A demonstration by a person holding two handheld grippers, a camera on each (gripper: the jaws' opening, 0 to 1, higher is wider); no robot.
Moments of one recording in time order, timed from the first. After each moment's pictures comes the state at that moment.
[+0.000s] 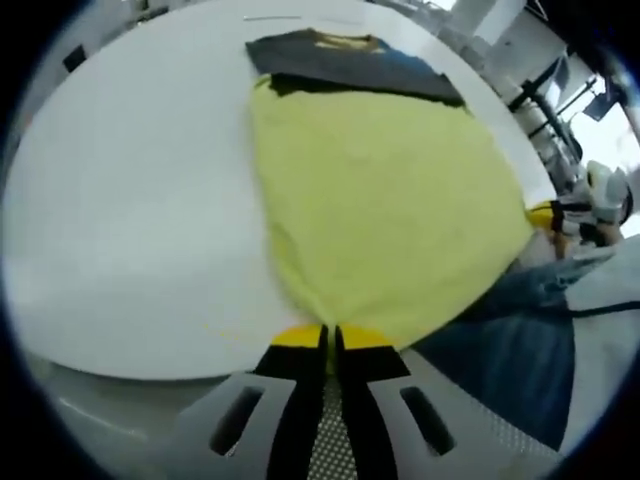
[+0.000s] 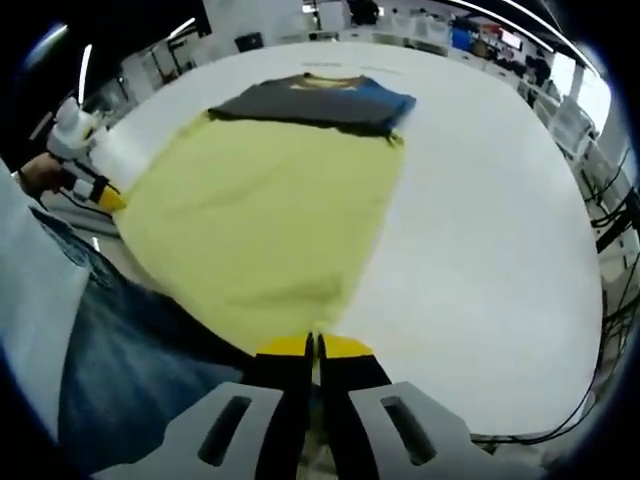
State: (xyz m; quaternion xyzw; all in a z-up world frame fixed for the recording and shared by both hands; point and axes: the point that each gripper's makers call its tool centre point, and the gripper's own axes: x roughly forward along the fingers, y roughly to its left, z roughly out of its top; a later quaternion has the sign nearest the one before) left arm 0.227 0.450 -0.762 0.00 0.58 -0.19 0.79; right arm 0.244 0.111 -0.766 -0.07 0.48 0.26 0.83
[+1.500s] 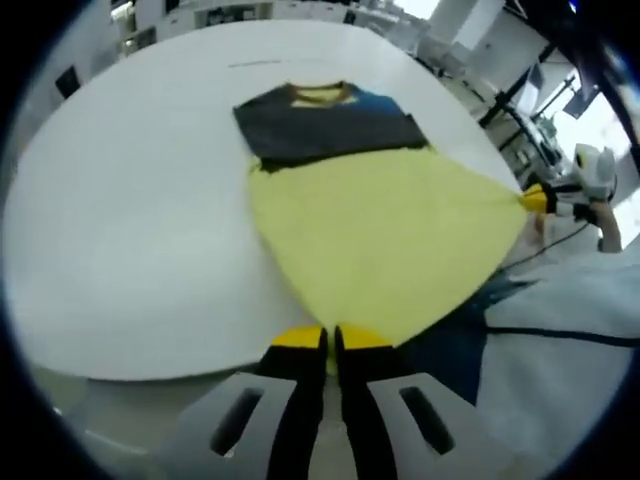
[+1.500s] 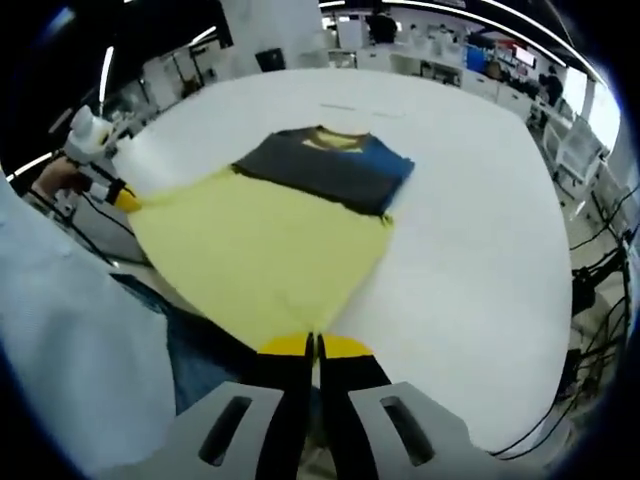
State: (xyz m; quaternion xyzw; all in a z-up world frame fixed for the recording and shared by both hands) left arm 0.235 0.445 -0.673 0.01 0.56 -0.22 0.80; right arm 0.257 0.106 -0.664 -0.09 0.45 0.30 0.83
